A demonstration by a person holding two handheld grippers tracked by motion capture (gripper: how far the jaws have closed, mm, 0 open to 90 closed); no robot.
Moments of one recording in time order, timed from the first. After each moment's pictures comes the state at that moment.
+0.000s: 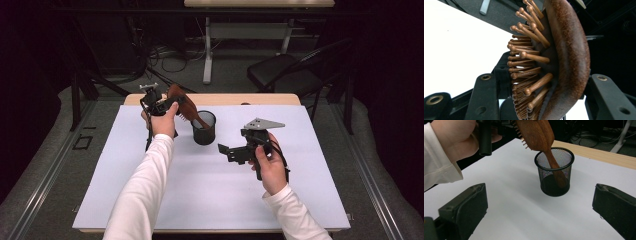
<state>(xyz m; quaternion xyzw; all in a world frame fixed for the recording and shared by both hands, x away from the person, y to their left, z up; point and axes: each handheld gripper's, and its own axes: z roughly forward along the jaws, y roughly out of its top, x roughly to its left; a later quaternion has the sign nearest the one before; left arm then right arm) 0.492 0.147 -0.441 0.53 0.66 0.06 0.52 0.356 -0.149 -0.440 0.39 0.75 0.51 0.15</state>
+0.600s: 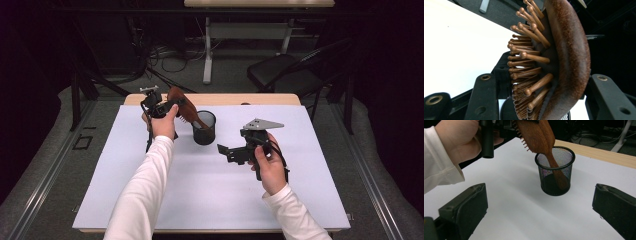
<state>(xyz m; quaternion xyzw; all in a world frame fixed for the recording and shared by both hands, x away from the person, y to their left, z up) 0.493 0.148 -0.451 0.53 0.66 0.06 0.52 0.357 -0.148 -0.441 0.39 0.75 0.51 0.15</state>
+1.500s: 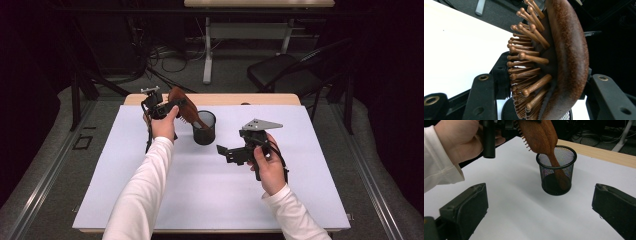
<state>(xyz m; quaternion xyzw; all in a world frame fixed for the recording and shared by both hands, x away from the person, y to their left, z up) 0.493 0.149 -0.454 0.55 0.65 0.06 0.53 0.356 -0.146 -0.442 0.39 0.76 0.51 0.15</state>
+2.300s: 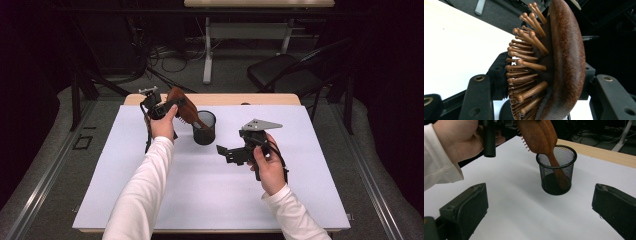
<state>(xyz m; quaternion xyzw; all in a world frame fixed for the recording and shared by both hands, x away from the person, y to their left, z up) 0.494 0.151 -0.456 0.53 0.65 0.05 0.54 0.357 -0.145 -0.443 0.39 0.76 0.51 0.15</state>
